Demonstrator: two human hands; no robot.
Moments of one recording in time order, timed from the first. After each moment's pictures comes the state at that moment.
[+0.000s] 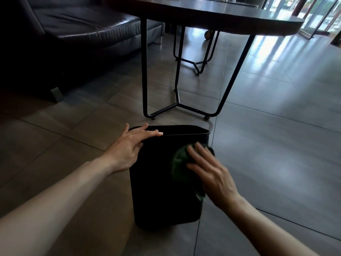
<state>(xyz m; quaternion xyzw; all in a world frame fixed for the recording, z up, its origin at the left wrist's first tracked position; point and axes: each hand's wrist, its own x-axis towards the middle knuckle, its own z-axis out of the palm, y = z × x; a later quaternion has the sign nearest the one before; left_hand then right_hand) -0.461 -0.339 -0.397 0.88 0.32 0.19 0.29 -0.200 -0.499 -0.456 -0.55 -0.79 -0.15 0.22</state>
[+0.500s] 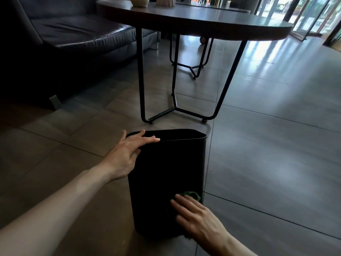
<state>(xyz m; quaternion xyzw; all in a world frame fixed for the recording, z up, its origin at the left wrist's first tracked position) -0.461 -0.345 -0.397 0.88 0.32 0.20 0.29 -0.243 -0.556 -0.508 -0.49 -0.86 -0.13 0.09</state>
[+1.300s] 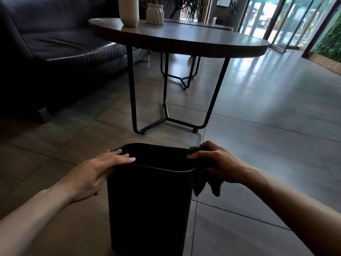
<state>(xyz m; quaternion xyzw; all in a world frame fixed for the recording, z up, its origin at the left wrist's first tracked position) -0.520 -0.330 -0.399 0.93 0.25 0.17 0.23 -0.124 -0.476 -0.368 -0.64 -0.75 0.12 0.10</state>
